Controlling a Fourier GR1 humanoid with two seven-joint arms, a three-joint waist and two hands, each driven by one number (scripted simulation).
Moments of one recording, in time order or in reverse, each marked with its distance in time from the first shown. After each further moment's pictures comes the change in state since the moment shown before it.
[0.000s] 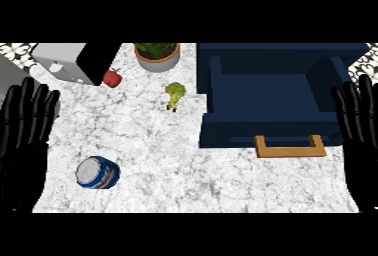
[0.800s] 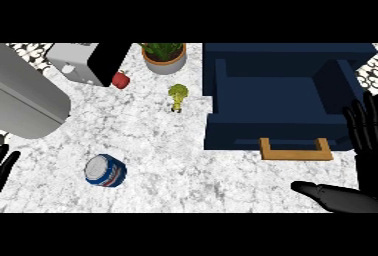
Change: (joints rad) left arm 0.390 0.119 0.227 -0.121 0.358 -0.193 0.184; right arm 0.099 -0.008 -0.094 0.019 -0.021 -0.050 0.204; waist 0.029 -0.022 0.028
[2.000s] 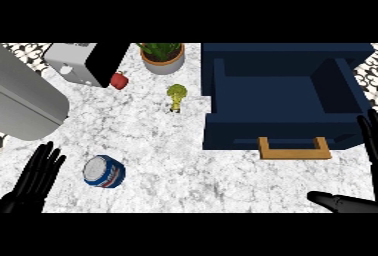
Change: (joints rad) left arm -0.017 -0.171 -0.072 0.225 -0.255 -0.078 -0.103; right arm 0.061 0.006 -0.085 -0.014 -0.047 0.082 -0.040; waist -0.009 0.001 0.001
